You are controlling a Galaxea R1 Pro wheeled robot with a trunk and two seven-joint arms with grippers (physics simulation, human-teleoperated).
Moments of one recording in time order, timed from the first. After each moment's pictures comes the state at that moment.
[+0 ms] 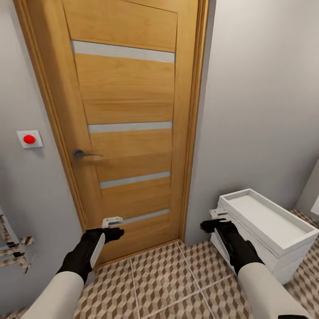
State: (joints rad) left arm -0.65 -0.05 0.12 -0.79 0.00 0.60 0.00; right arm -0.70 0.00 -0.01 -0.79 0.18 0.57 0.00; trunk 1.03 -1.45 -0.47
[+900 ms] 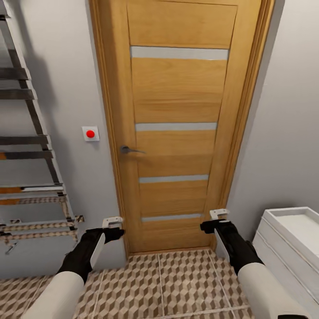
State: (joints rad) left arm -0.65 -0.05 0.12 -0.79 0.01 0.59 0.00; right arm -0.70 0.00 -0.01 -0.78 0.18 0.57 0.00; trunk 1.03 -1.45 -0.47
